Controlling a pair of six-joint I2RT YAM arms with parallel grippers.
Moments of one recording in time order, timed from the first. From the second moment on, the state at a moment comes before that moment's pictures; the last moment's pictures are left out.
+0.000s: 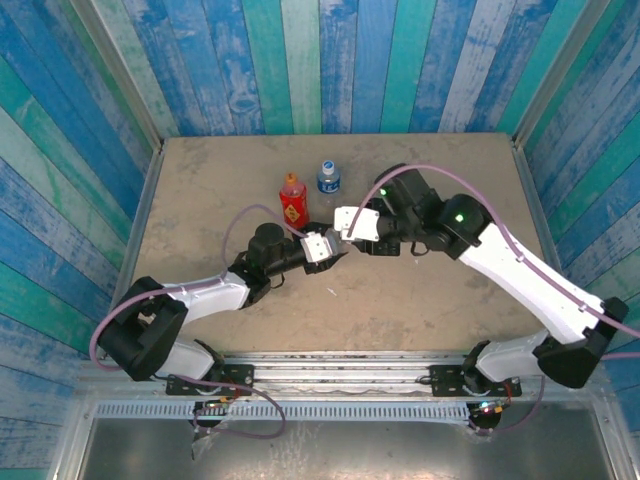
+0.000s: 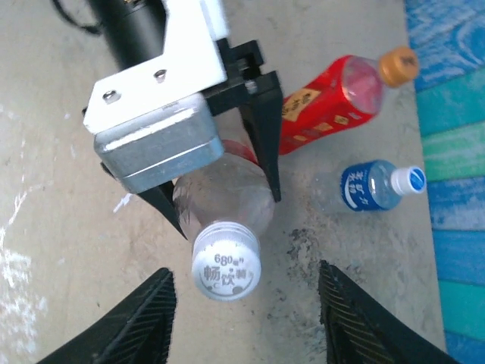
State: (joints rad) left arm -0.65 1.39 0.51 0.69 0.42 0.56; right arm 0.82 1.40 1.53 -1.00 -0.09 -0.87
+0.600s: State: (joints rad) left arm -0.65 1.39 0.51 0.66 0.43 0.58; right arm 0.80 1.47 1.54 -1.08 -0.08 -0.94
